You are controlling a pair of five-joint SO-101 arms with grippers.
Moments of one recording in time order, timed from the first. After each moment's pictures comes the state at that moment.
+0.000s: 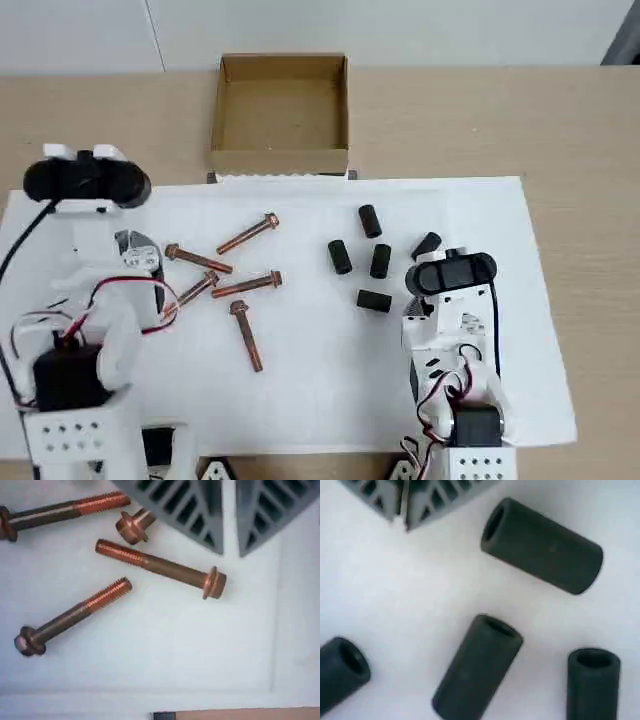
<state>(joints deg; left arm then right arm) -9.9 -59.0 36.4 74.9 1.2 -4.1 -103.1 95.6 54.6 1.5</state>
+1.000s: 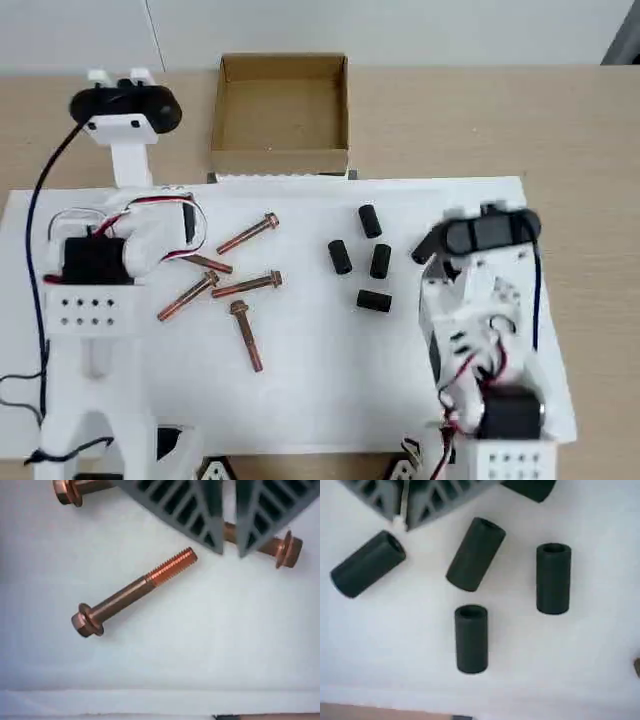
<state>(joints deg) -3.2 -30.5 19.6 73.5 7.5 -3.0 -75.2 57.9 60.6 1.5</state>
